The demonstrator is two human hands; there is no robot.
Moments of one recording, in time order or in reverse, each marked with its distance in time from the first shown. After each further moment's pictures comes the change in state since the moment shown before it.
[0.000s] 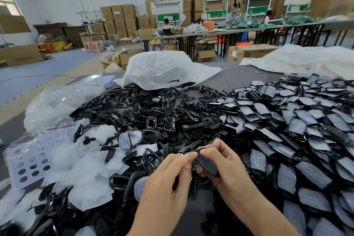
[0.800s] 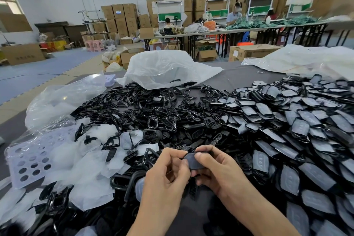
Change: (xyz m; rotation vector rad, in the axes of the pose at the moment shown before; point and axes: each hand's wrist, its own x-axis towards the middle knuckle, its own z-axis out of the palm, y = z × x) left_hand 0.002 -0.008 0.004 -0.360 0.026 -0.447; right_hand 0.005 0.009 0.004 0.052 -0.005 0.103
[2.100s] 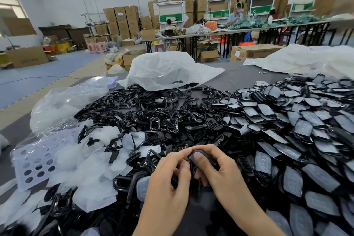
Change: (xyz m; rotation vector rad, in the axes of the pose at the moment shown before) left_hand -0.001 -0.012 0.000 0.254 0.013 0.188; right_hand -0.008 0.006 0.000 -0.563 0.027 -0.371
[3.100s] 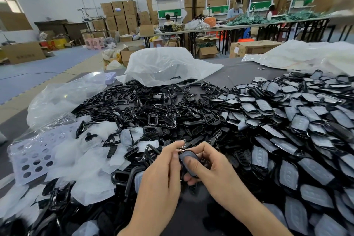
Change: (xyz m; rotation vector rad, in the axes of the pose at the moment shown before) left_hand -0.002 -0.002 -0.008 0.196 0.016 0.063; right_hand -0.001 0.005 0.002 0.097 -0.127 0.128
